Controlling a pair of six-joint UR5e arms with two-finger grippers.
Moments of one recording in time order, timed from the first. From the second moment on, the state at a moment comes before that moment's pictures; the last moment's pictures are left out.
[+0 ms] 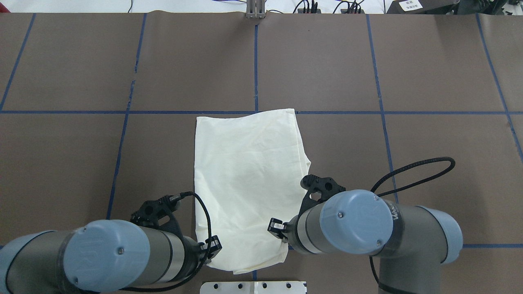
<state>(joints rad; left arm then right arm) -0.18 -1.98 -2.22 -1.51 -1.72 -1.93 0.25 -1.13 2.11 -1.59 1.78 1.79</state>
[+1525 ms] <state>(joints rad) -0.65 -2.21 -1.57 -1.90 -1.81 -1.64 0.63 -0.79 1.39 -1.36 1.94 1.63</state>
